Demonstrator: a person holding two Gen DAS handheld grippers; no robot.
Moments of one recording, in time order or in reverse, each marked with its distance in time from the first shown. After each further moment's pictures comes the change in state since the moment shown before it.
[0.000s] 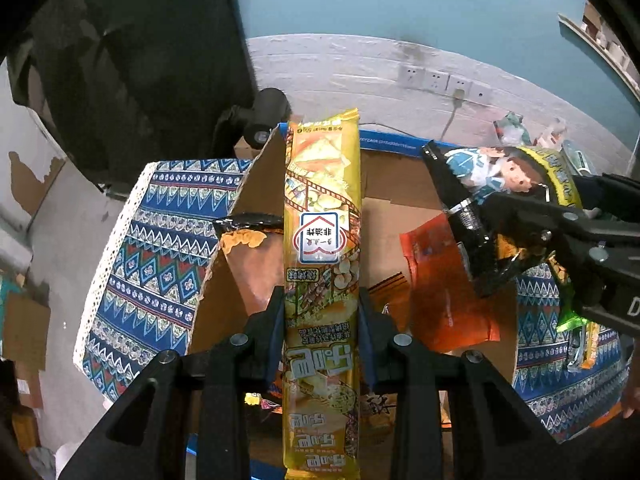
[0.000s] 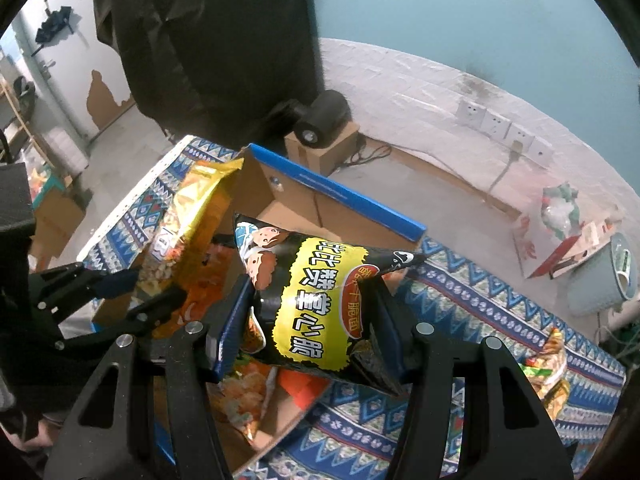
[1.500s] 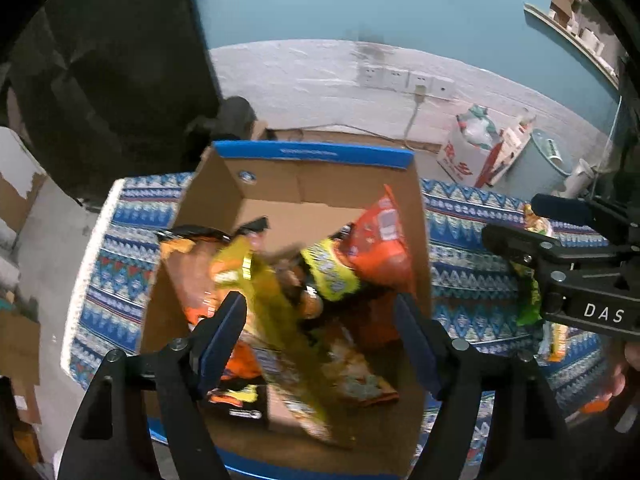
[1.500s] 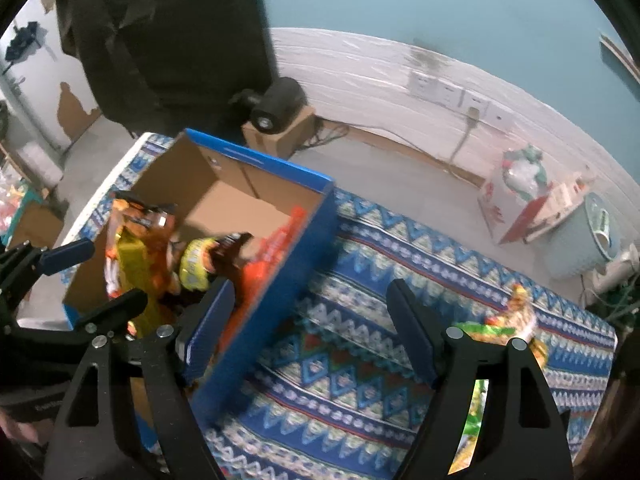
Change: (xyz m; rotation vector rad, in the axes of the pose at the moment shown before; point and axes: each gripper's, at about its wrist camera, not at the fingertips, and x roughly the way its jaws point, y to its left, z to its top) left arm -0.023 -0.057 0.004 0.057 0.005 -0.081; right arm -0.029 -0.068 -0.042 0.104 0.036 -0.103
